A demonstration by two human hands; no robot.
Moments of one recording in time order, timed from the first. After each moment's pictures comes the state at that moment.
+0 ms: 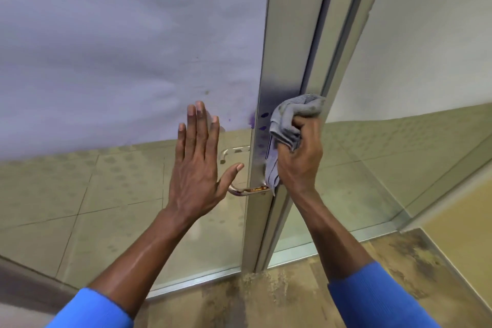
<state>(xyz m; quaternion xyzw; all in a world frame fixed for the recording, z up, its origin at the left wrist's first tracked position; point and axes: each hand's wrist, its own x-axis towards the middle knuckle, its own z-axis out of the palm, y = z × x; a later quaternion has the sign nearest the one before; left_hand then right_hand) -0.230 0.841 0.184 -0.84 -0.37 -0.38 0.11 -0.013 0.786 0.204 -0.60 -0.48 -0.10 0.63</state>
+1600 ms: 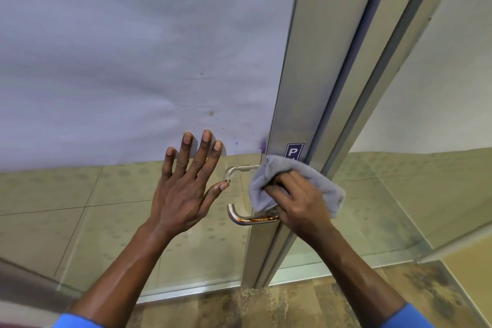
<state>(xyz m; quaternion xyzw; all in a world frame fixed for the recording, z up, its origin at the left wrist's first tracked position) -0.250 0.902 0.136 -0.83 -0.38 -0.31 0.27 0.029 0.802 0.142 -0.49 -0.78 -0.23 0.31</state>
